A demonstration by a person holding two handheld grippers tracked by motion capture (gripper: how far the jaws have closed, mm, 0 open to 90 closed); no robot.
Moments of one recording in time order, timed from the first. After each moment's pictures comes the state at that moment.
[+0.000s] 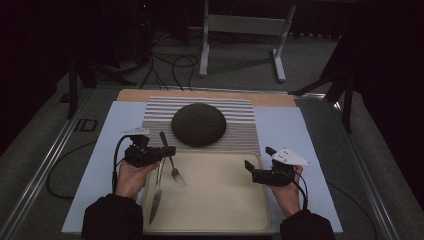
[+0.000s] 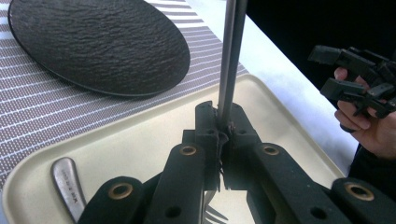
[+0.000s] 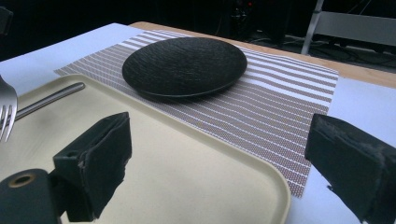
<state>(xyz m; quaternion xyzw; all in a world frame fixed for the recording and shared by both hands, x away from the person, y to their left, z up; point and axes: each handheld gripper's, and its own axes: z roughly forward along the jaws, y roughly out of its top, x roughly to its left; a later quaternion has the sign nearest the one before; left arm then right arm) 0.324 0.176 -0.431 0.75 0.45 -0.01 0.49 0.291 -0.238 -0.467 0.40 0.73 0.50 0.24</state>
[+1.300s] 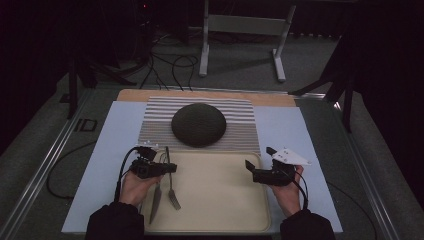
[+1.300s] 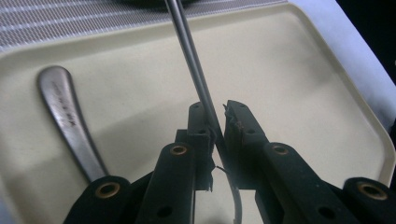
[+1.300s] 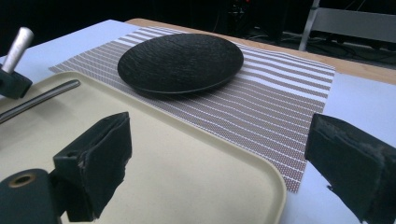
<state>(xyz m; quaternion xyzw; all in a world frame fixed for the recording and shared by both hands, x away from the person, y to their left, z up) 0.323 0.169 -0.485 0.78 0.48 -0.06 0.40 0.292 -0.240 -0.469 0.40 0.73 0.49 0.24</state>
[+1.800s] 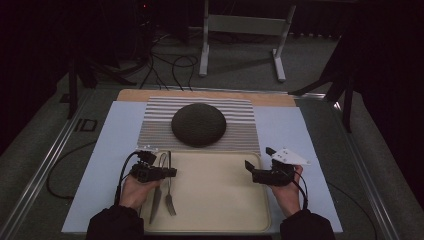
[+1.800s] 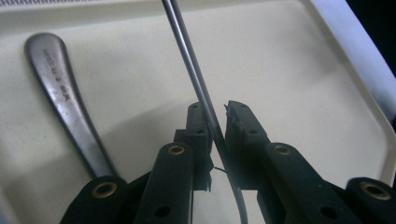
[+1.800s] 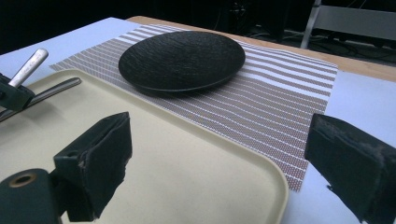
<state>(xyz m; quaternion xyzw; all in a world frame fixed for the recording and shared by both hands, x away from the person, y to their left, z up) 0.318 0.174 -0.500 0.77 0.48 -0.08 0.40 0.293 -0.239 -0.470 0.40 0.74 0.49 0.24</state>
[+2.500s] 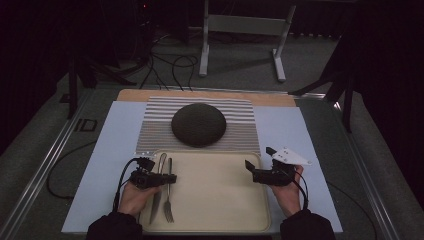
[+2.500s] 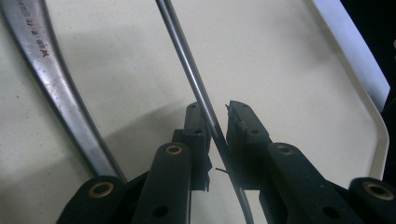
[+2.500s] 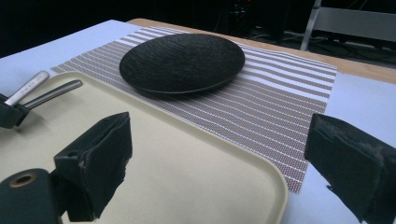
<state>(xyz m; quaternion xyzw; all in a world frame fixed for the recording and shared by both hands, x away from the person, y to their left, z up) 0.307 0.176 -0.514 0.77 0.49 -0.09 0.41 0.292 -0.239 -0.468 0.40 0.73 0.49 0.24</state>
